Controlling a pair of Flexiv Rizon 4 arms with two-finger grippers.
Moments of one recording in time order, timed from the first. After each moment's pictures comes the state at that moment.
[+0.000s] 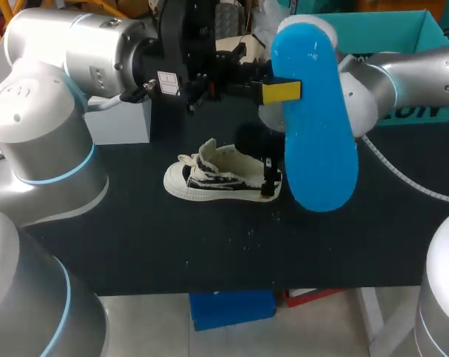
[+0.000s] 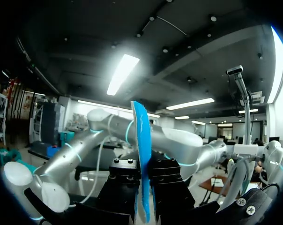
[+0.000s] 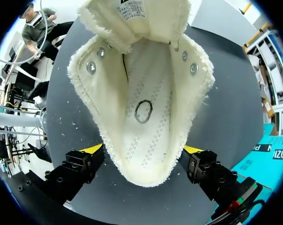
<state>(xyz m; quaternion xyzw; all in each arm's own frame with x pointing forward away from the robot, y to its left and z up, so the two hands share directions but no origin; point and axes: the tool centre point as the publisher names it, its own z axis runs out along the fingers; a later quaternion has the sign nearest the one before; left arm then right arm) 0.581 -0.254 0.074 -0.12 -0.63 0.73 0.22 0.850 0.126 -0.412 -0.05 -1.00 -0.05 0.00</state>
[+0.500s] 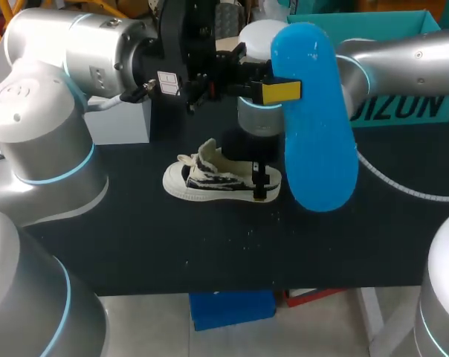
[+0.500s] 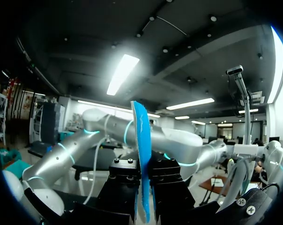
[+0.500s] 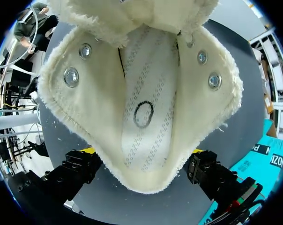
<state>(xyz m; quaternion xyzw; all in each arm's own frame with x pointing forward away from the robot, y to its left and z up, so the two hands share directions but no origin) 0.581 -0.254 0.074 -0.12 -0.63 0.73 0.22 0.849 0.138 -0.419 -0.06 -1.00 0.01 0.00</state>
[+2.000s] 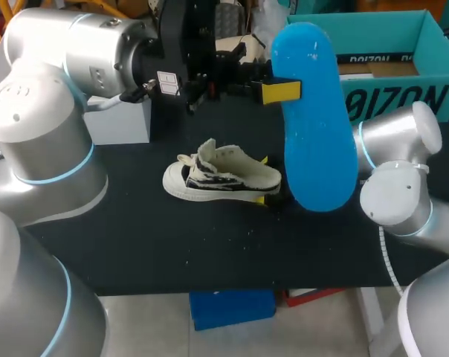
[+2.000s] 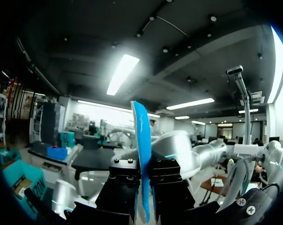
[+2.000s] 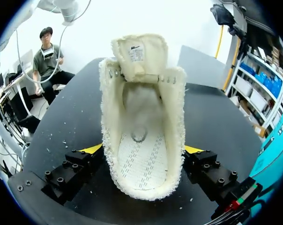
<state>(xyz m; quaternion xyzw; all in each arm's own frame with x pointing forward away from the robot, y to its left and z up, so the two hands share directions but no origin) 0.581 -0.254 0.074 -0.12 -0.63 0.73 0.22 0.853 0.145 -0.431 -0.05 -0.90 -0.43 -0.07</state>
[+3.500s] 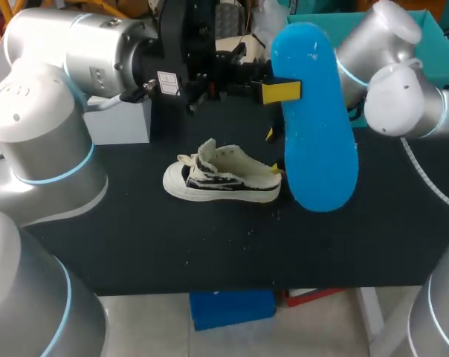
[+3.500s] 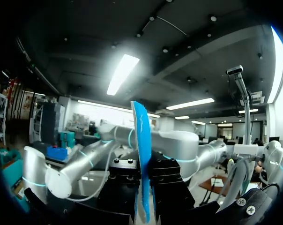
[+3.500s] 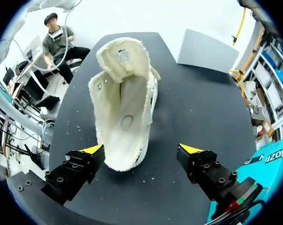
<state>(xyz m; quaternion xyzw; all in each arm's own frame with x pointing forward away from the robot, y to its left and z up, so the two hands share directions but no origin) 0.581 -0.254 0.074 -0.12 -0.63 0.73 0.22 0.886 0.118 -0.370 -0.01 -0.97 -0.24 0.01</state>
